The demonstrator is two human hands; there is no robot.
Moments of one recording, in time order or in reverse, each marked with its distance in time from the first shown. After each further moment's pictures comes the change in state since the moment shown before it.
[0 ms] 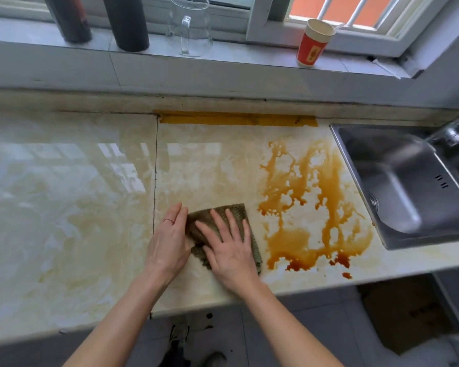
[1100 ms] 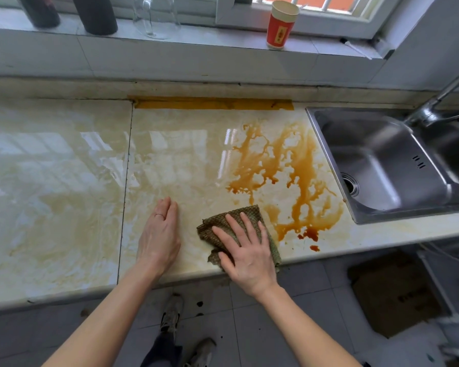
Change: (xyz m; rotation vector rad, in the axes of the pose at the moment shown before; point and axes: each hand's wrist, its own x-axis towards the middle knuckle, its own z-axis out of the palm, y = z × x) left_hand -0.034 0.032 0.038 0.108 0.016 -0.004; right_hand -0.088 0.083 -0.004 -0.043 0.160 -0.056
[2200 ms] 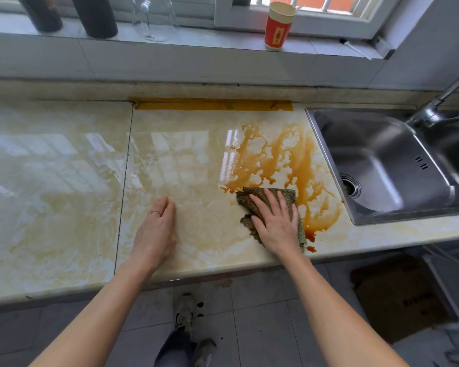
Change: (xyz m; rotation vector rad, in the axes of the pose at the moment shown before) left_hand 0.002 0.006 -0.008 -0.003 -0.062 -0.032; right_hand 0.036 0.074 -0.029 0.012 -0.176 0.347
